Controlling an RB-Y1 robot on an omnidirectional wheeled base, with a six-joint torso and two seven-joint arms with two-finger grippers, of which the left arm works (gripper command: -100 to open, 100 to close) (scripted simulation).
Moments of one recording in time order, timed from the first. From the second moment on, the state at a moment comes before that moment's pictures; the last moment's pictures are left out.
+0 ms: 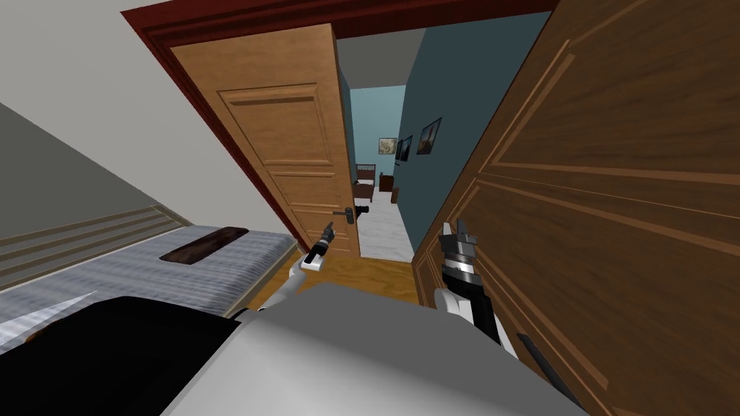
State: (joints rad) arm 0.03 0.41 0.00 -1.20 0.20 -0.41 0.23
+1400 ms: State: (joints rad) arm 0.00 0.46 0.05 -1.07 0.22 -0.44 0.26
